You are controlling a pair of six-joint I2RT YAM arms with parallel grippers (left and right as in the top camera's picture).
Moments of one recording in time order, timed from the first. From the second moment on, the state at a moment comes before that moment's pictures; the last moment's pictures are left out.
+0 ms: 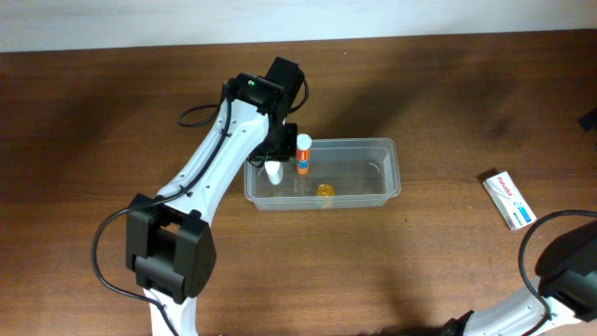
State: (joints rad) left arm -0.47 2.06 1.89 -1.28 -0.04 -0.39; right arm -0.69 1.92 1.92 -1.19 0.12 0.39
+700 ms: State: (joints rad) left arm -0.47 2.06 1.84 -1.23 -0.09 -0.39; right arm -0.69 1.92 1.92 -1.19 0.12 0.39
